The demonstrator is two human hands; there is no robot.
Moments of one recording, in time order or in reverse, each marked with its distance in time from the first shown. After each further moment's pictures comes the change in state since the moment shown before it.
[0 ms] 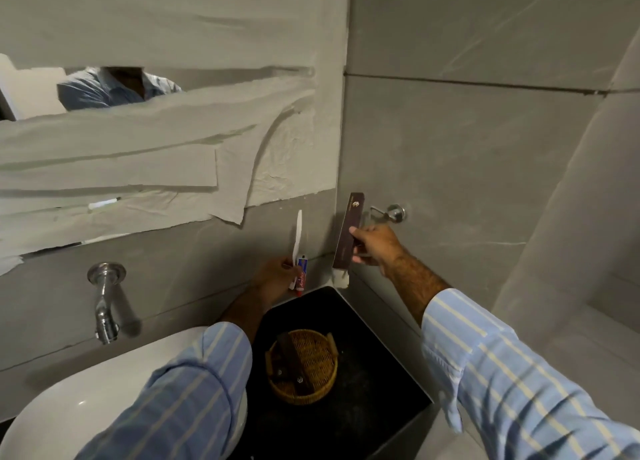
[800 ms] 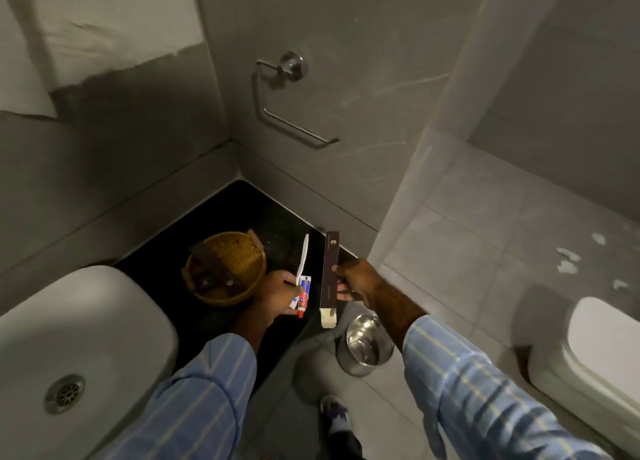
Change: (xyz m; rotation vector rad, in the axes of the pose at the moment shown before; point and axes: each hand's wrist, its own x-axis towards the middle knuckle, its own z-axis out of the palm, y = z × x) left_hand -0.083 -0.159 0.184 0.130 -0.482 -0.453; right_hand -0.099 0.272 -0.082 0.109 0.125 0.630
